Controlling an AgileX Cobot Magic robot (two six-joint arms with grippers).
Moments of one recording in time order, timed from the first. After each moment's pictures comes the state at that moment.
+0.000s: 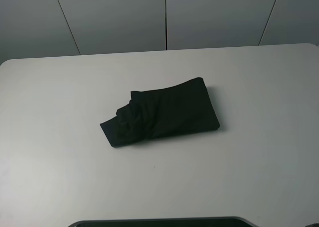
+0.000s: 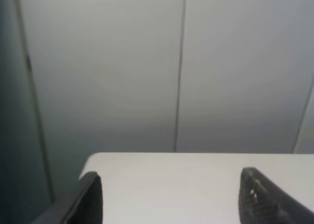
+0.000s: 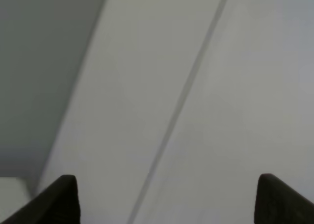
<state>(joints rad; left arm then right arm) -0.56 0.01 -0.97 0.40 1.23 -0.27 -0.03 -0.01 -1.14 -0.50 1.22 -0.23</state>
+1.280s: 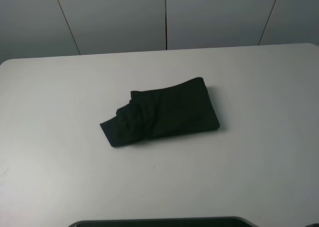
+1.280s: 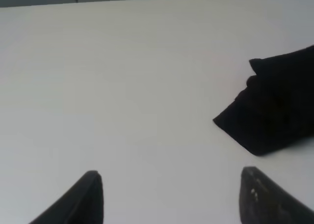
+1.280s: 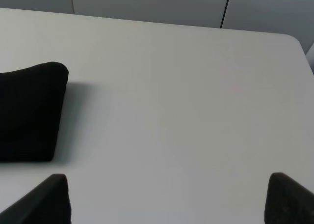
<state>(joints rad) -0.56 0.00 -0.52 0.15 1.10 -0.24 -0.07 0.00 -0.51 0.09 1.10 -0.18</state>
